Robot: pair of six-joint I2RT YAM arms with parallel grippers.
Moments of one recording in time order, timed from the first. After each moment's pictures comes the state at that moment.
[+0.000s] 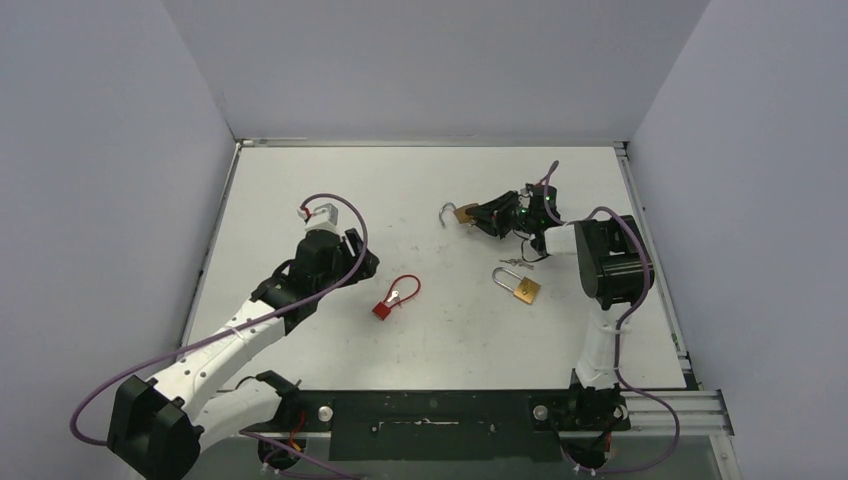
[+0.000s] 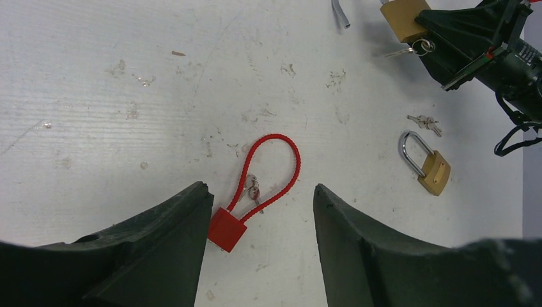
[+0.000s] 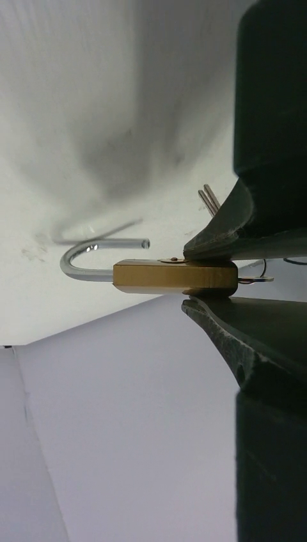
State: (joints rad) left arm -0.55 1.02 0.70 -0.27 -0.17 -0.72; right arm 0.17 2.04 1.03 0.53 -0.68 1.34
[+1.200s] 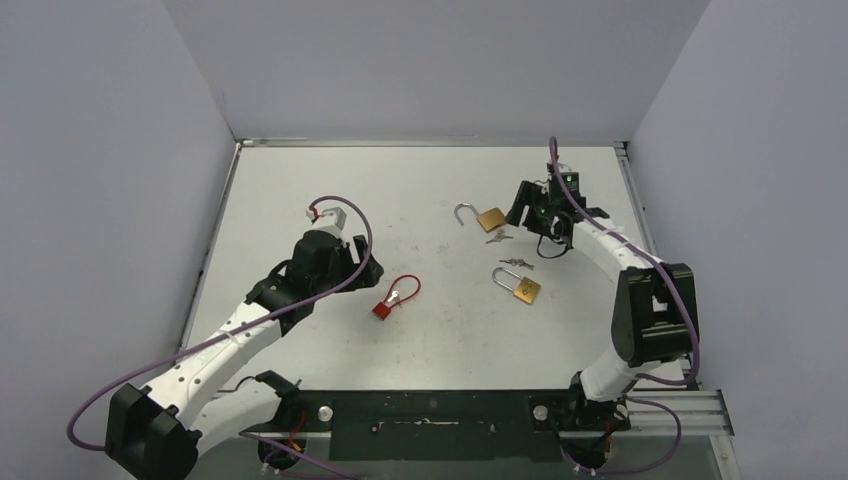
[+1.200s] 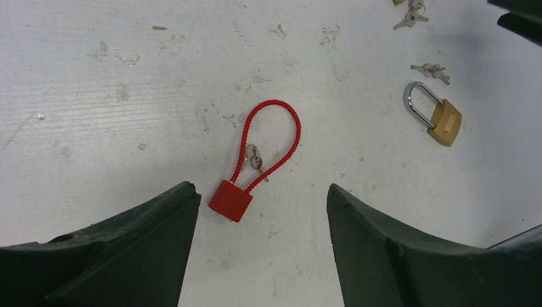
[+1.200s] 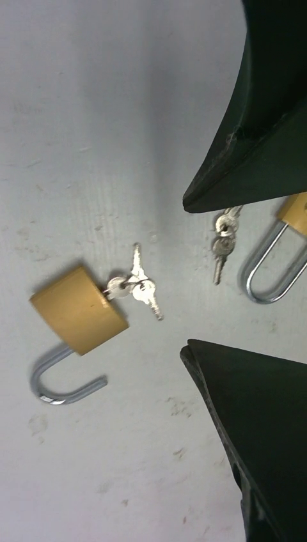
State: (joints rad) left arm -0.55 1.00 0.72 -0.35 -0.08 -0.62; right arm 0.12 1.65 1.09 -0.22 -0.13 0.43
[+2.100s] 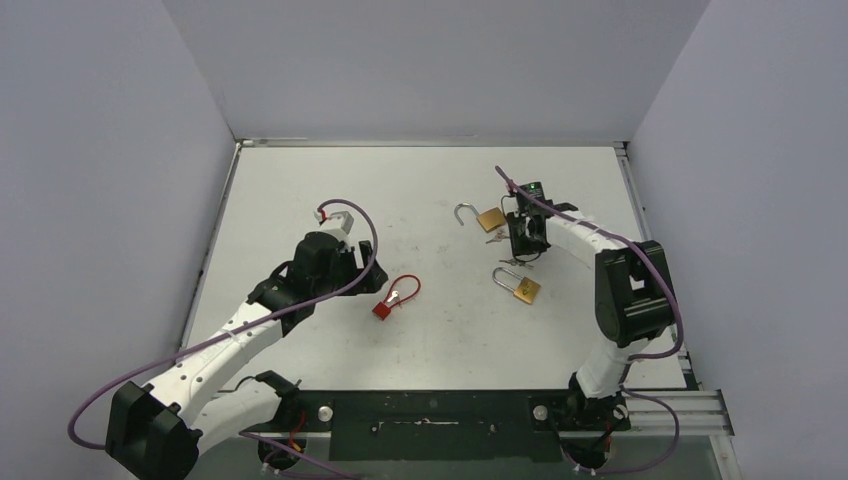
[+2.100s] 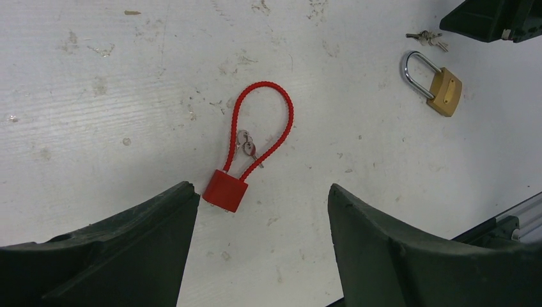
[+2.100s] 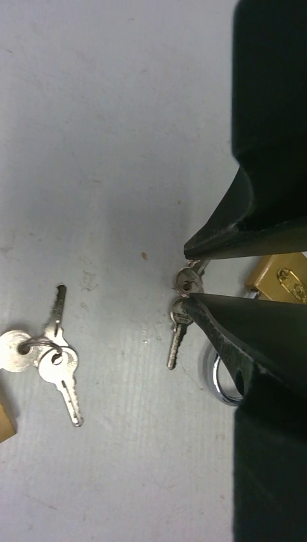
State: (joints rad) left arm -0.55 1.00 0.70 -0.34 0.01 -0.58; right arm 0.27 1.73 1.10 -0.48 0.11 0.10
